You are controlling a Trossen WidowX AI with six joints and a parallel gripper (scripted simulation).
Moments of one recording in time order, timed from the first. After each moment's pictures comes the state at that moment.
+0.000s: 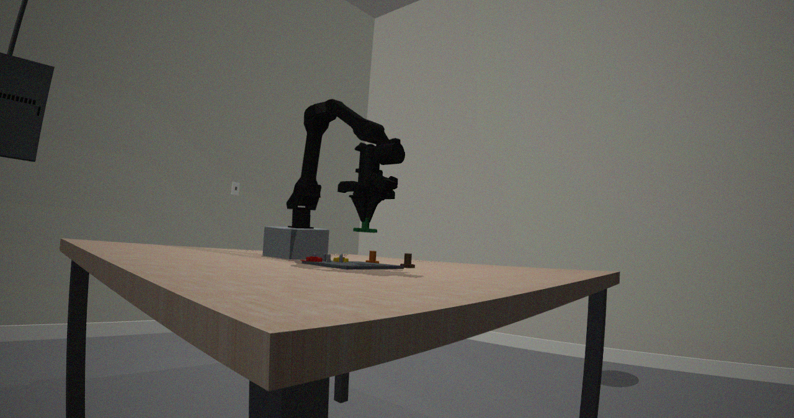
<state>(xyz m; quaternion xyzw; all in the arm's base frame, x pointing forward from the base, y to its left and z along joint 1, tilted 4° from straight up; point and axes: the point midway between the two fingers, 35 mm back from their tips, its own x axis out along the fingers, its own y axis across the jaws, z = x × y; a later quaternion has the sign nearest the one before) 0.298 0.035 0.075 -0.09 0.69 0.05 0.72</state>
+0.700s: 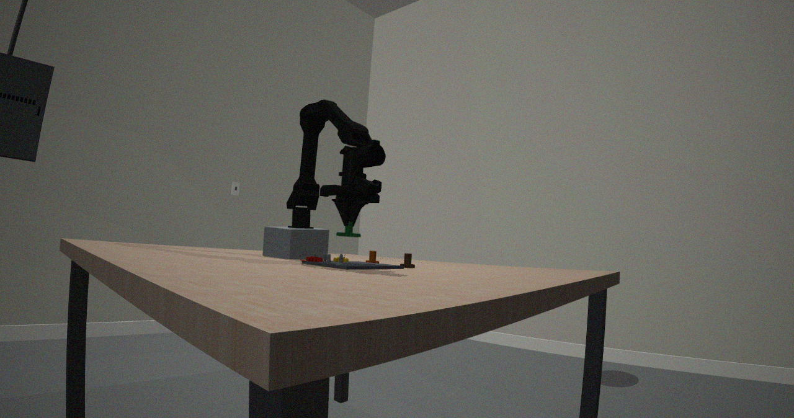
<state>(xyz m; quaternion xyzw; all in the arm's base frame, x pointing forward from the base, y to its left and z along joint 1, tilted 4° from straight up) 0.285 -0.011 0.061 -0.09 0.69 0.05 0.72</state>
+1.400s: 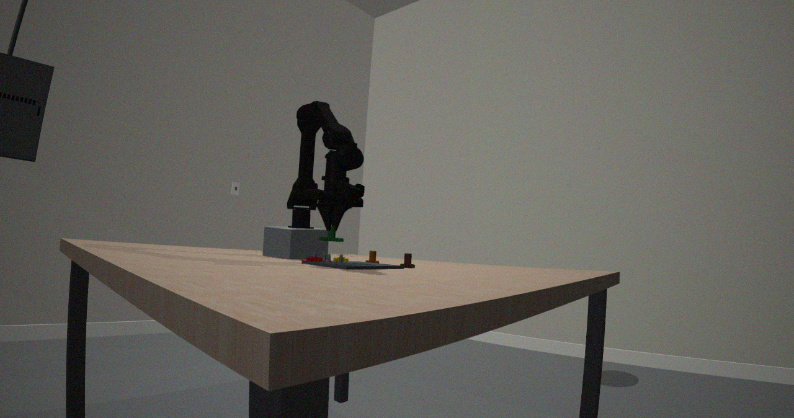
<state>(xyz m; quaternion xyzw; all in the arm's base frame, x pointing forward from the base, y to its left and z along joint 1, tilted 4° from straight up) 0.263 -0.053 0.046 -0.09 0.68 0.05 0.72</state>
